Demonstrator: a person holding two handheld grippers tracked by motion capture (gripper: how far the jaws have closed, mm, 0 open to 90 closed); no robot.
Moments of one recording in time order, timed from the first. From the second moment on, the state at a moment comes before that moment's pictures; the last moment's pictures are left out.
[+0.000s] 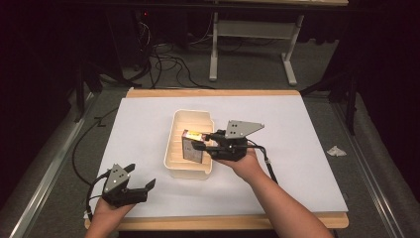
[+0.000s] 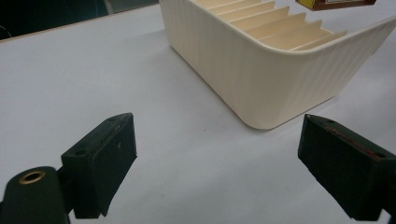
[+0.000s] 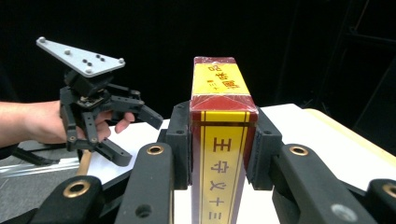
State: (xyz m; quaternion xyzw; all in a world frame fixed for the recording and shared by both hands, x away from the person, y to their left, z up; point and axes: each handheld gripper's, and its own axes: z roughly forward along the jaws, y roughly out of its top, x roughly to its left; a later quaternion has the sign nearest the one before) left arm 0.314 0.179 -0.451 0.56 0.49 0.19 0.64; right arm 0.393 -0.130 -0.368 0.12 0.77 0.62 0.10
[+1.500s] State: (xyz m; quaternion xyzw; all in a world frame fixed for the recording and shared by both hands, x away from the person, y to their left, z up) left arm 0.315 0.181 -0.451 0.56 0.49 0.19 0.64; right arm 0.396 -0.108 -0.397 0.11 0.80 0.58 0.06
